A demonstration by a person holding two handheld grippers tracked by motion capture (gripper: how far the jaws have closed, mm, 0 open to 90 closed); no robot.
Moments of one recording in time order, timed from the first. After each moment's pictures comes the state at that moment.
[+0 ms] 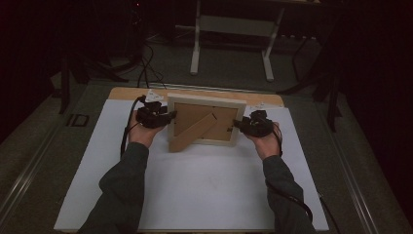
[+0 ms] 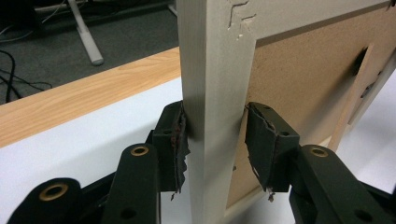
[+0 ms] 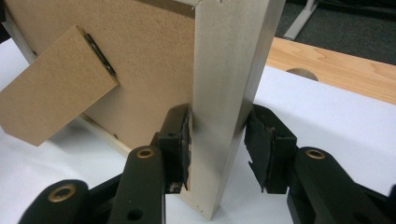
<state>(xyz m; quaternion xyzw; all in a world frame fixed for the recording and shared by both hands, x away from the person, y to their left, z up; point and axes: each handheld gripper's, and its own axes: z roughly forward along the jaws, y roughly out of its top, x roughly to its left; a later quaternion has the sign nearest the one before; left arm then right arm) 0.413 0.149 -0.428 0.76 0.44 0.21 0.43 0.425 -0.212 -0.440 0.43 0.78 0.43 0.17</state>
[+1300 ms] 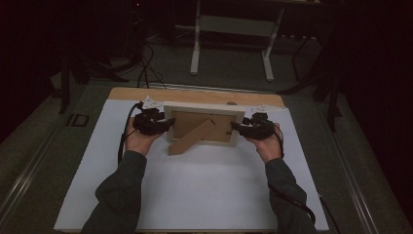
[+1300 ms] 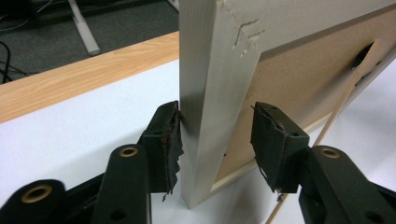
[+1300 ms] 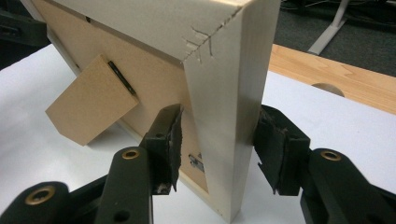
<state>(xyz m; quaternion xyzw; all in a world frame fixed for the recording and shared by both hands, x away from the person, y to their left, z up) 0.390 0.153 -0.433 0.76 0.45 0.20 0.42 0.413 -0.213 -0.434 0.39 0.78 0.46 0.15</state>
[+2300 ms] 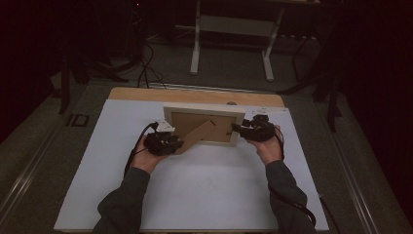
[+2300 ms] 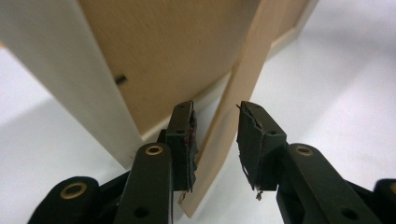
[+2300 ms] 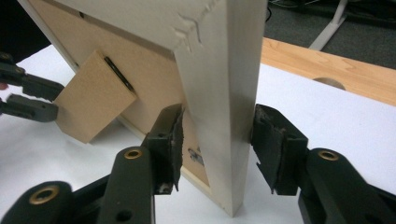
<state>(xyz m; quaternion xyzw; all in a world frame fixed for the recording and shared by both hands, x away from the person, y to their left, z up) 0.365 0.122 -0.481 0.84 0.36 0.14 0.38 0.409 -0.217 -0.439 0.40 0.78 0.46 0.15</state>
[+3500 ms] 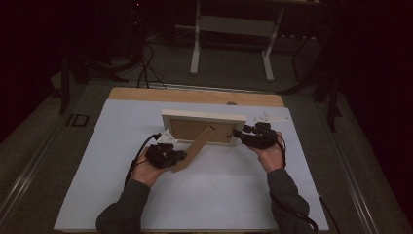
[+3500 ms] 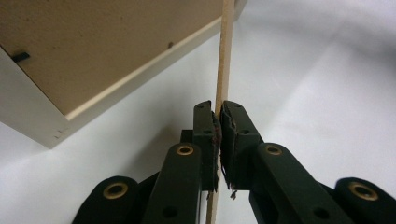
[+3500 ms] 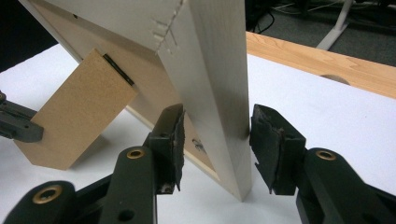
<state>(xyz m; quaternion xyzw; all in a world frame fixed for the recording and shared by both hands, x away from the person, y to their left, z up) 0.329 0.114 -0.484 0.84 0.34 0.09 0.41 0.386 -0.220 -0.444 0.38 0.78 0.47 0.15</state>
